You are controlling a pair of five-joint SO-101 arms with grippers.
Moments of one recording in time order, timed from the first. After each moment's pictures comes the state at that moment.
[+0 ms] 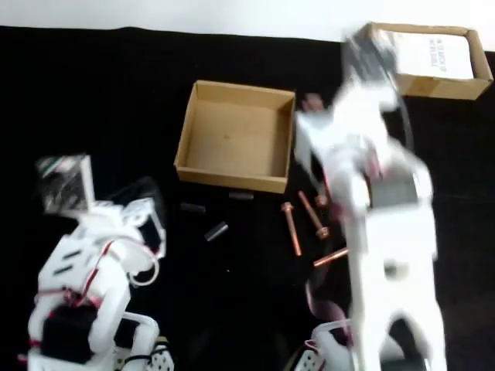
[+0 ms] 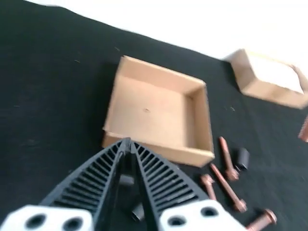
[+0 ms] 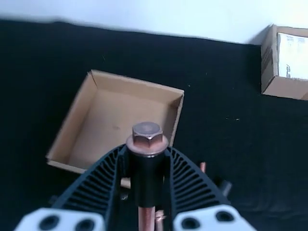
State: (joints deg) left arm 1.9 -88.9 57.7 60.0 18.2; right arm -17.5 -24.4 0.0 67.7 -0.5
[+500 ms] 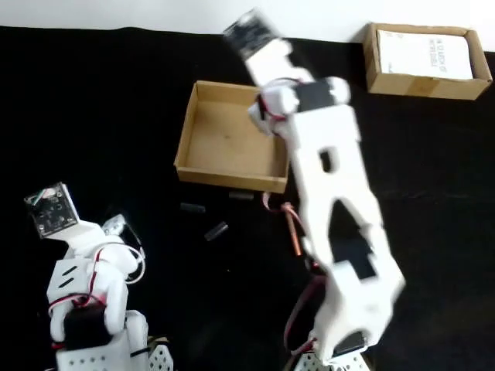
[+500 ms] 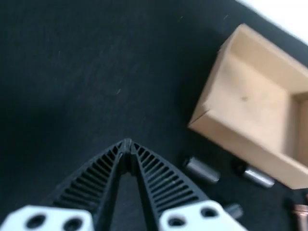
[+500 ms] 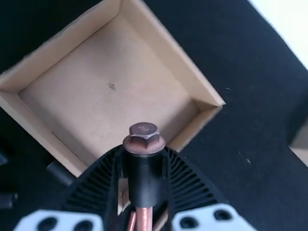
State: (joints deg) left arm -15.9 -103.3 85.4 57.9 18.2; right arm -24.0 21.1 -34.5 75.5 29.9
